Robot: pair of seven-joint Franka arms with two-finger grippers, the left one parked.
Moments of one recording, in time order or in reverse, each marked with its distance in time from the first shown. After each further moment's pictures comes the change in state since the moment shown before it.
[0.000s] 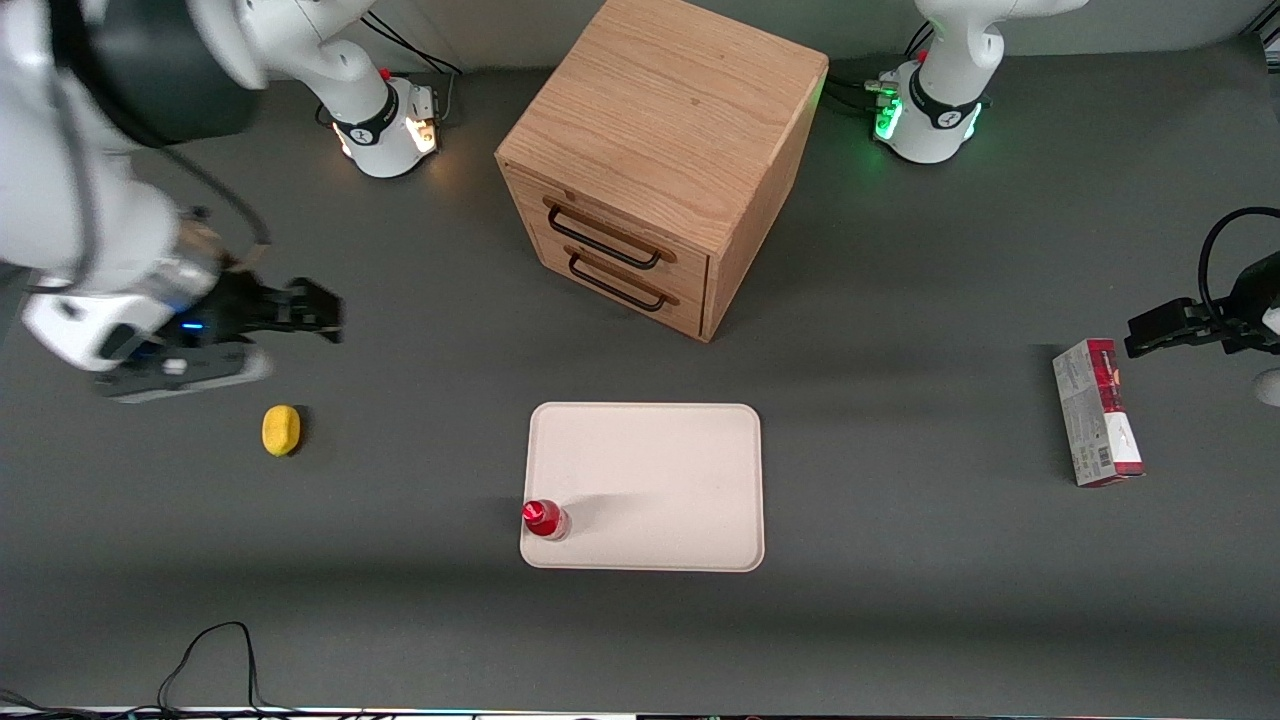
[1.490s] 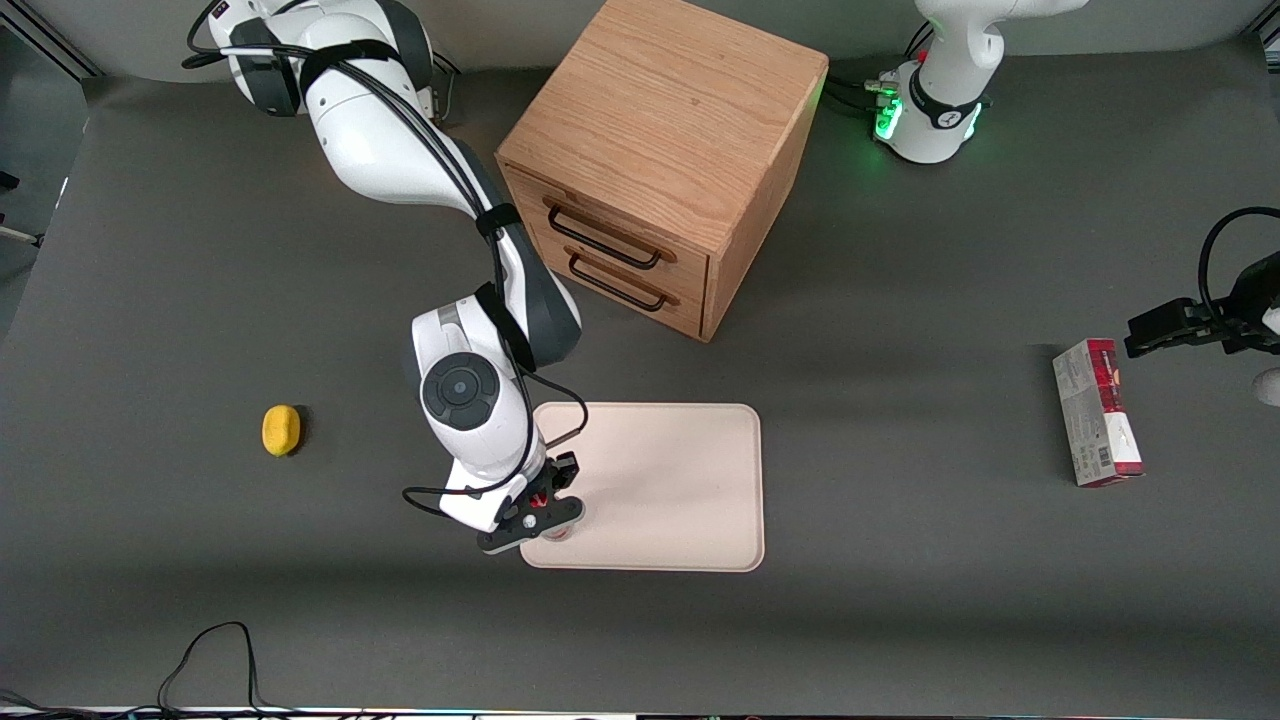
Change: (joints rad) arm 0.125 0.708 0.075 0.338 0.130 0.491 0.012
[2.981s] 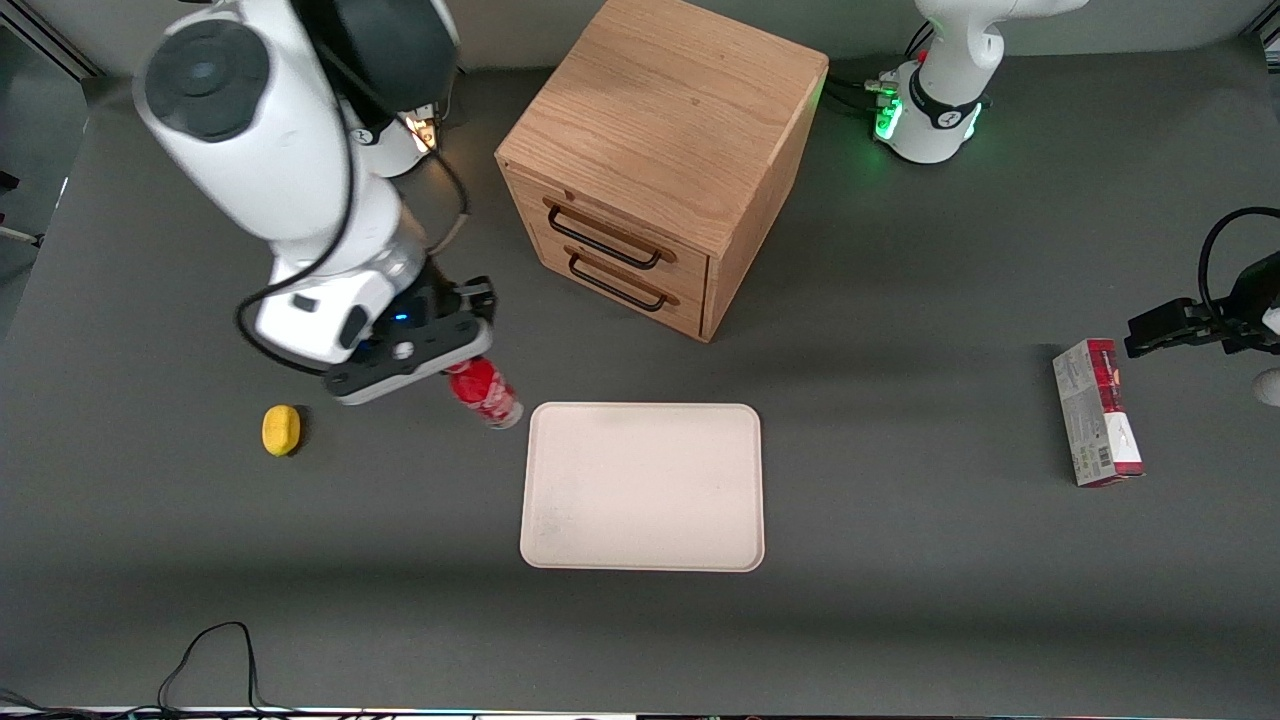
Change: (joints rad) arm 0.038 -0.394 0.003 0.077 -0.057 -0.477 0.000
